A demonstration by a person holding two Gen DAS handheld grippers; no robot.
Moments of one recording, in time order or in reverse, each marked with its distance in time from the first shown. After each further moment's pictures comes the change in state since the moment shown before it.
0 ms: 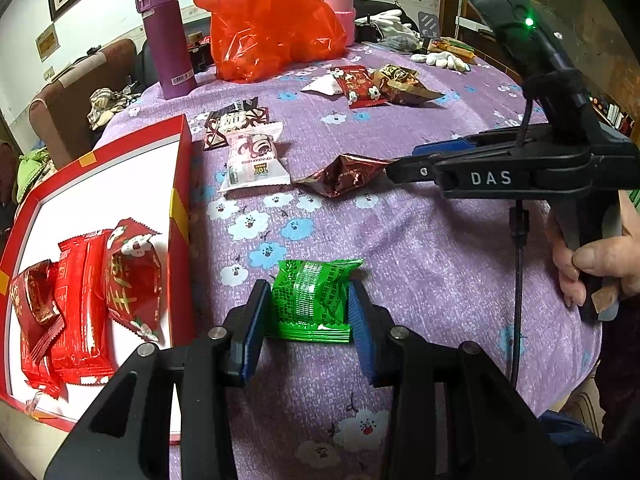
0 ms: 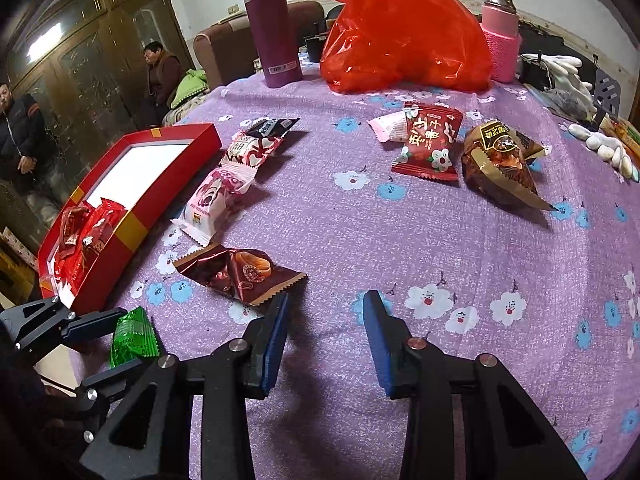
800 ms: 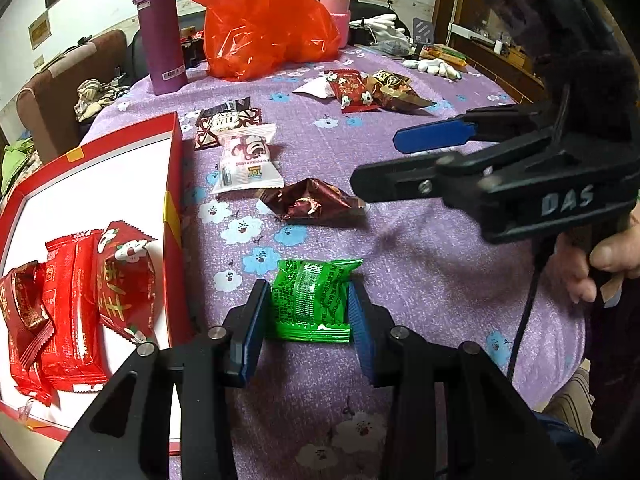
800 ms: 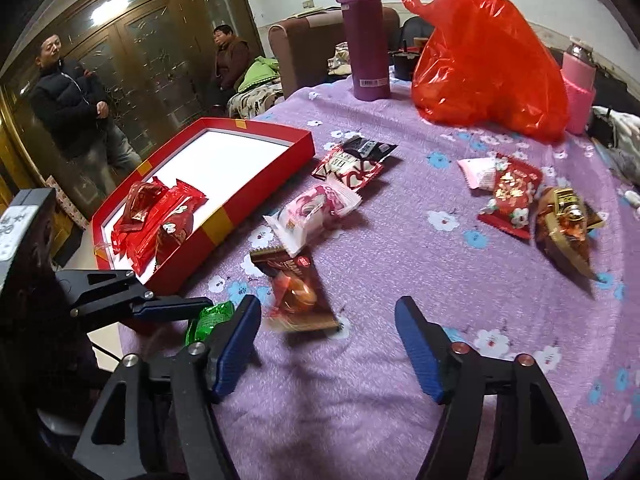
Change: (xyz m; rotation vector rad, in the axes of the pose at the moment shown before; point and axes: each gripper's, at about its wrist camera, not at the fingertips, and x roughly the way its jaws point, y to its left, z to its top) left arm -0.003 0.009 0.003 -0.023 0.004 -0.082; right arm -0.022 0.045 0.016 -0.179 -0.002 0.164
